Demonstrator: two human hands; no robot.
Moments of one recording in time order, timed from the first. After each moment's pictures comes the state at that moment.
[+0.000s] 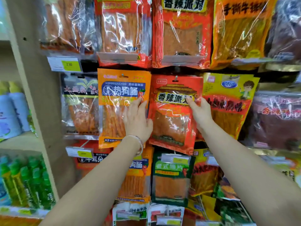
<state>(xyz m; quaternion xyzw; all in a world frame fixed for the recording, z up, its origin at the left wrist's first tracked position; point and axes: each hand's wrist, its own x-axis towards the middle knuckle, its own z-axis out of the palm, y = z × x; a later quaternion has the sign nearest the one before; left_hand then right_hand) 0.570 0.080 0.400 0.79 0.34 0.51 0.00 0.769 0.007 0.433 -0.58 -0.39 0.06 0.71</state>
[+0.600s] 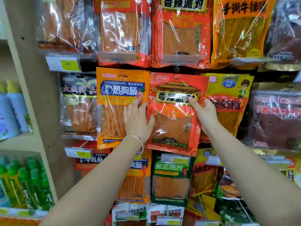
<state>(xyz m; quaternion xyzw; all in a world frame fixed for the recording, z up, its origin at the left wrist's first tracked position) 0.573 0.081 0.401 0.79 0.35 0.50 -0.01 0.777 -0.008 0.429 -0.55 -0.42 0.07 0.72</state>
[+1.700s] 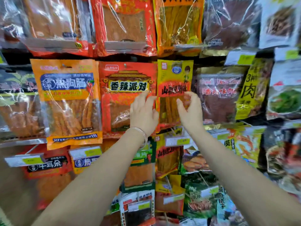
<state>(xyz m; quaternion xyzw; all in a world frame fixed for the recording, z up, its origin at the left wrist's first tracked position) 0.678 -0.009 0.398 0.86 0.21 0.46 0.02 0.802 -0.112 0.395 -0.68 -0.37 -0.23 0.59</state>
